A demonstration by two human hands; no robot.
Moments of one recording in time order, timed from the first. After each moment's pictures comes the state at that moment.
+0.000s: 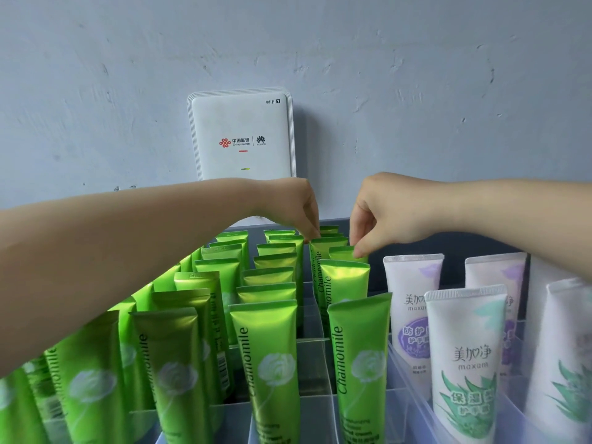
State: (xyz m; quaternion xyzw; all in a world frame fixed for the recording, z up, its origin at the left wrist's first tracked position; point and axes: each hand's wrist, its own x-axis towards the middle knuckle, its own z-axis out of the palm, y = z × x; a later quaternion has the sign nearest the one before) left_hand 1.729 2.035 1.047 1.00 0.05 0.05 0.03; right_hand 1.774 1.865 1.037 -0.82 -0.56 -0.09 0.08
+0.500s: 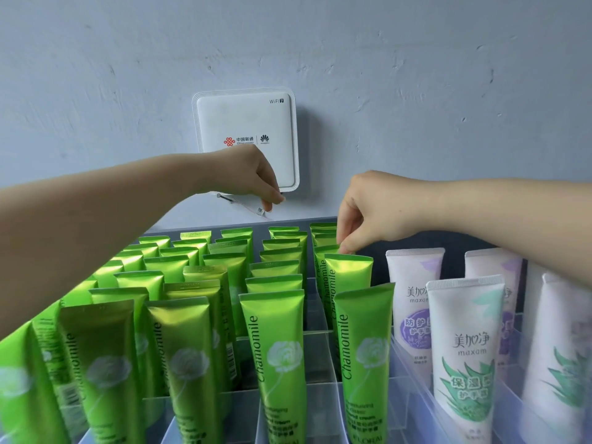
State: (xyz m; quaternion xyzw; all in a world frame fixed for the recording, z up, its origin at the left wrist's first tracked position) left_hand 1.677 2.065 1.074 0.98 0.11 0.16 0.09; right_hand 1.765 1.875 1.035 -0.80 -0.59 -0.09 0.11
